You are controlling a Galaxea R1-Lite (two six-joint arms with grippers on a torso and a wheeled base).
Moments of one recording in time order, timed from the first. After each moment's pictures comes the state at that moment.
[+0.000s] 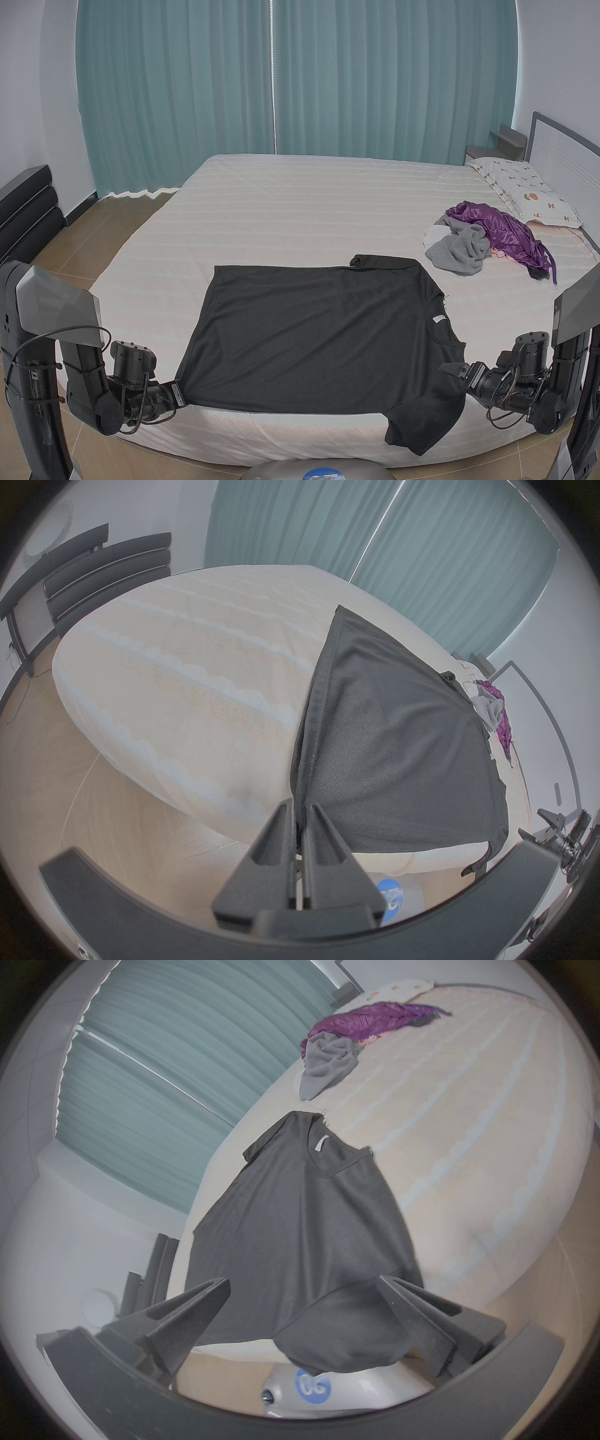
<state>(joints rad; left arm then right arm) -0.16 2.29 -0.27 -1.17 -0.01 -0.52 0.16 2.21 -0.02 -1.55 0.17 0.81</state>
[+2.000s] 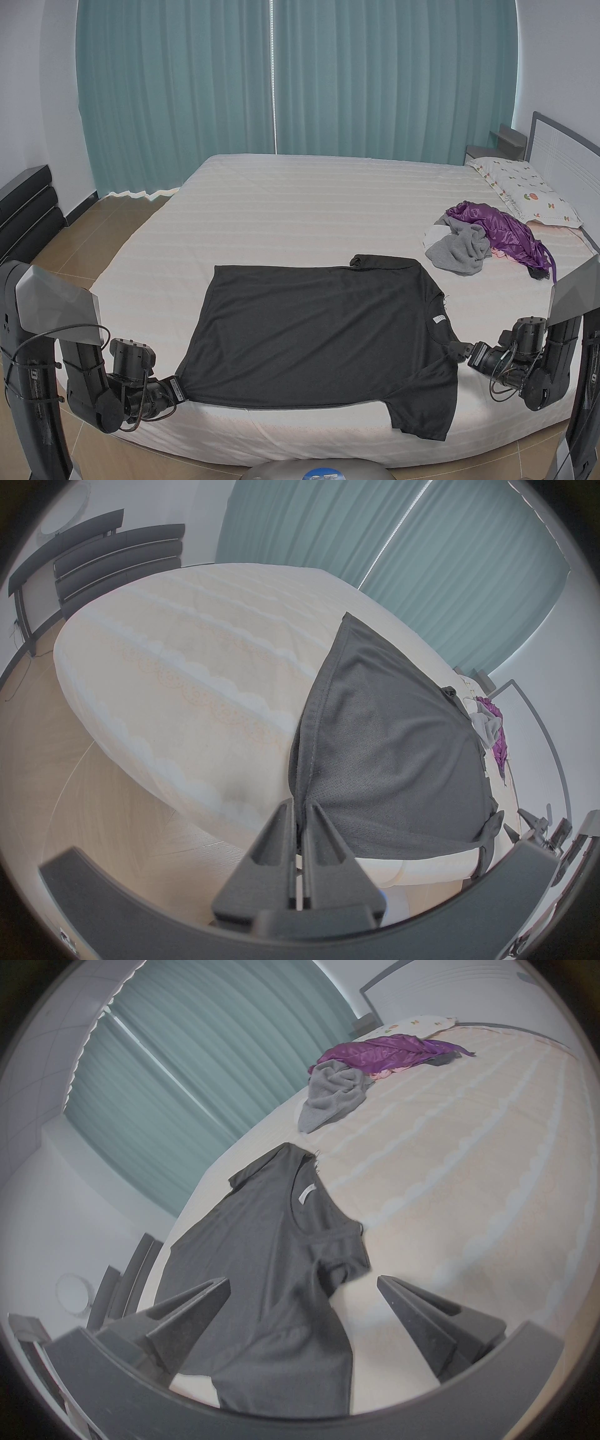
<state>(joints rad) -0.15 2.29 -0.28 -1.17 -0.02 -0.59 -0.01 2.36 -0.27 -1.51 0.21 0.58</state>
